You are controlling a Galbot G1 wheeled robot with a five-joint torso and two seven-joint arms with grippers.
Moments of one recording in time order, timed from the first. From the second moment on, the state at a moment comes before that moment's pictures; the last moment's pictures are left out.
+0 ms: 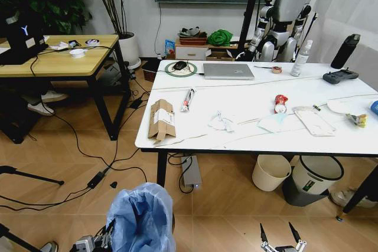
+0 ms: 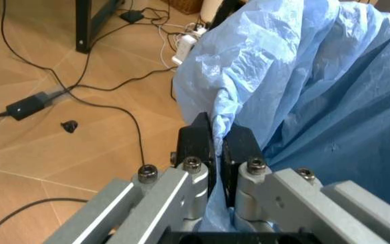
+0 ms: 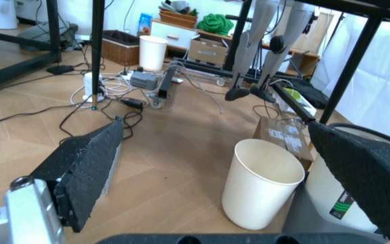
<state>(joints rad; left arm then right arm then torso) 1.99 -1.26 -0.64 -1.88 -0.67 -0.22 0.17 -1.74 1.61 0.86 1.44 -0.06 0.77 -0.28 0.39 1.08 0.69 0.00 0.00</state>
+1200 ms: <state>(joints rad) 1.98 -1.26 -0.65 -1.87 -0.66 -0.23 0.18 -1.73 1.61 0.86 1.43 -0.06 0.77 -0.28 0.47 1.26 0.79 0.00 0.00</state>
